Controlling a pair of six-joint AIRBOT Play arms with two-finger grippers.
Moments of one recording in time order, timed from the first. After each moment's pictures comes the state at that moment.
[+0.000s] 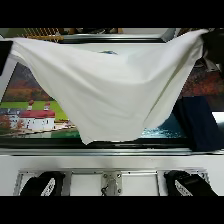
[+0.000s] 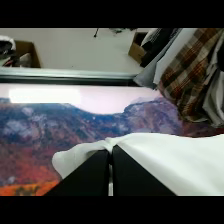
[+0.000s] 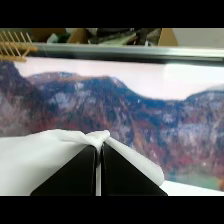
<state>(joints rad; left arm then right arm) 0.02 -0.72 1.45 1.05 -1.03 -1.52 0.20 -0.89 1.64 -1.41 1.09 1.65</state>
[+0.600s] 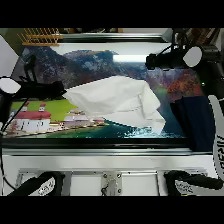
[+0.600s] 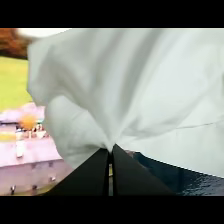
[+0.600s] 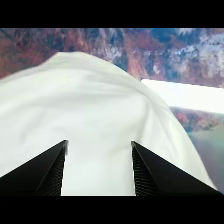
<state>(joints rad) 0.06 -1.20 1.15 1.05 -1.06 -1.52 0.19 -1.43 1.67 -1.40 0.99 1.65</state>
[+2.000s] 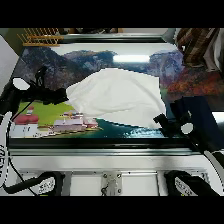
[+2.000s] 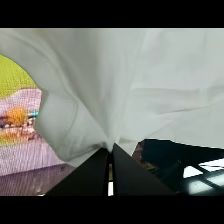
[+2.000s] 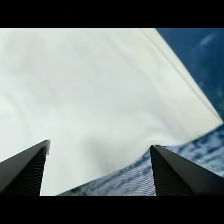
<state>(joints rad) 0.10 -1.34 1.17 1.05 -1.13 -1.43 -0.04 -1.07 0.42 -1.01 0.48 2.02</state>
